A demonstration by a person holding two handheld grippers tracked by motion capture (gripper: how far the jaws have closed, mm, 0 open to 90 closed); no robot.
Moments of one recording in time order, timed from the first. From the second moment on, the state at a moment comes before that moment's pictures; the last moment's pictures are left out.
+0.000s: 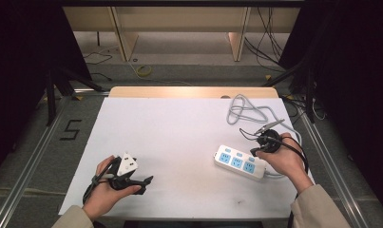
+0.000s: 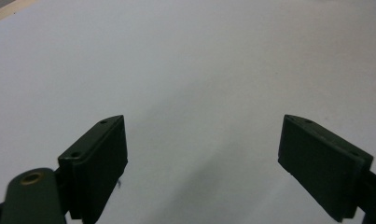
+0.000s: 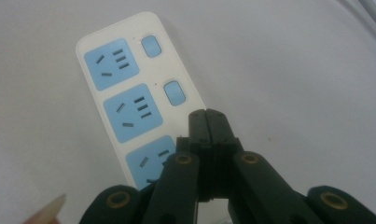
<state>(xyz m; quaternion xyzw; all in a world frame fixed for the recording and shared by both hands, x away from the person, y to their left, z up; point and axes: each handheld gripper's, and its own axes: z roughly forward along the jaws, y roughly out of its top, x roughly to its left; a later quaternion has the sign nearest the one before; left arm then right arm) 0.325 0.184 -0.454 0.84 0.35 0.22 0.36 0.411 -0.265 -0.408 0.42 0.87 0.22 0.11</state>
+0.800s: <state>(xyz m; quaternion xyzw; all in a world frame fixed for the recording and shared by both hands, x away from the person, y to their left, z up) 0.325 0.183 -0.454 0.84 0.35 0.22 0.36 0.418 -0.264 -0.415 0.43 0.88 0.20 0.10</state>
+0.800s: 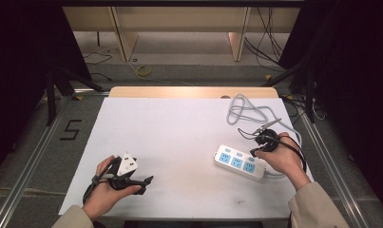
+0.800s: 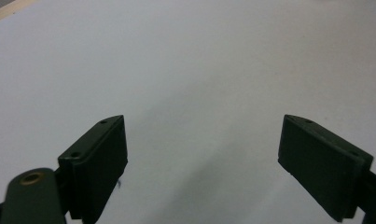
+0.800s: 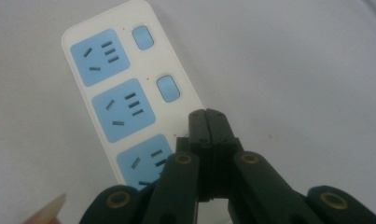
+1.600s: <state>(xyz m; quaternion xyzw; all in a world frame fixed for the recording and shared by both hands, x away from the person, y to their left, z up) 0.325 0.183 -0.454 0.84 0.35 0.22 0.36 0.424 -0.257 -0.425 0.42 0.89 0.17 0.09</state>
